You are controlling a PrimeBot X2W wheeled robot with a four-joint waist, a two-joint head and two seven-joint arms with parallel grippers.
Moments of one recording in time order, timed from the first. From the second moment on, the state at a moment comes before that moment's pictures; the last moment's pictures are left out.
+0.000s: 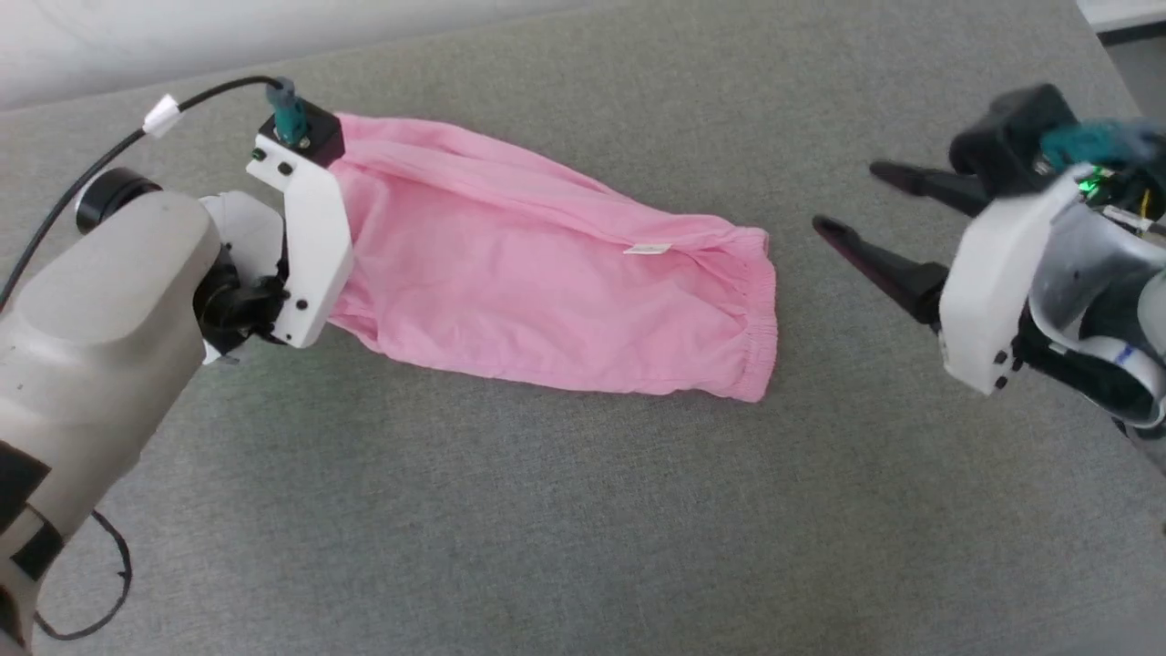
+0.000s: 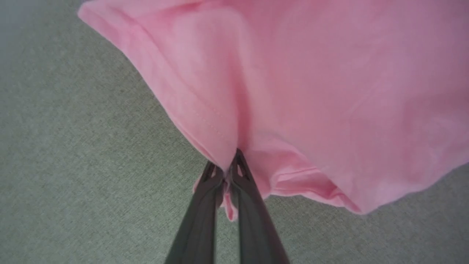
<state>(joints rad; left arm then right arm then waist) -1.18 0.59 -1.22 0.69 -1.00 -0.12 0.71 -0.78 -0.67 0.68 0.02 0.75 0.13 0.41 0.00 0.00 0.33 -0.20</state>
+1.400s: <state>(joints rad) -1.11 0.61 -1.27 0.63 -1.10 -0.12 0.37 -0.69 -0.50 0.66 0.26 0.99 0.13 0.70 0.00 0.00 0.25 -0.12</state>
